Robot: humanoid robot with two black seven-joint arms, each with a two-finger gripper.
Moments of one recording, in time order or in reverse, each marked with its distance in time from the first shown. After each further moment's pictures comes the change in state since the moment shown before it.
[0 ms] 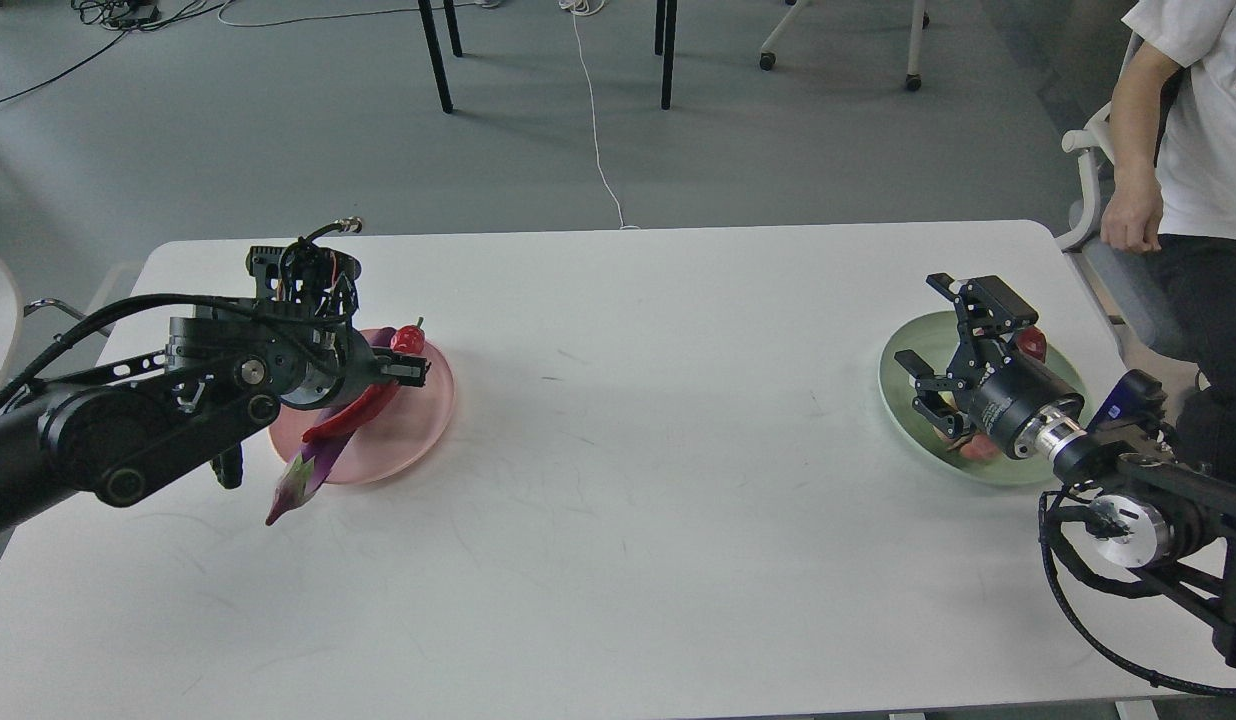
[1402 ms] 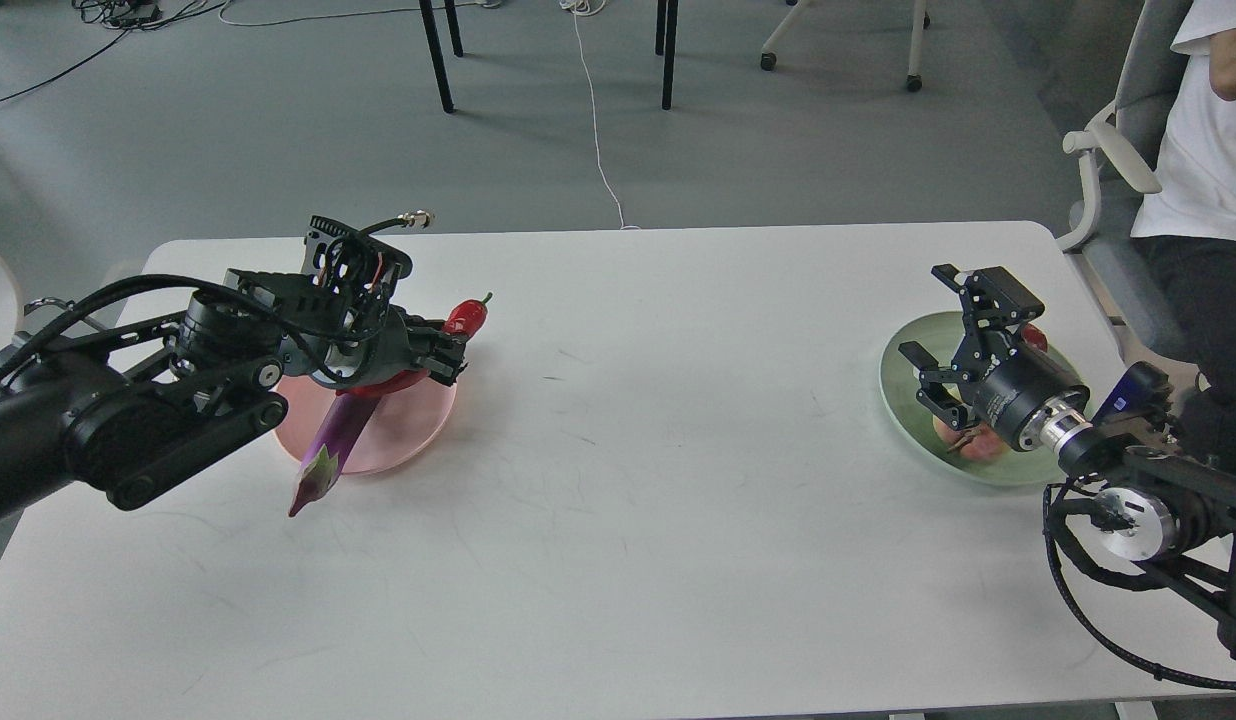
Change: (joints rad) left arm -0.018 0.007 0.010 0.001 0.355 0.000 -0.335; right arm 0.012 -0.003 -0.002 0.001 0.005 0.001 0.000
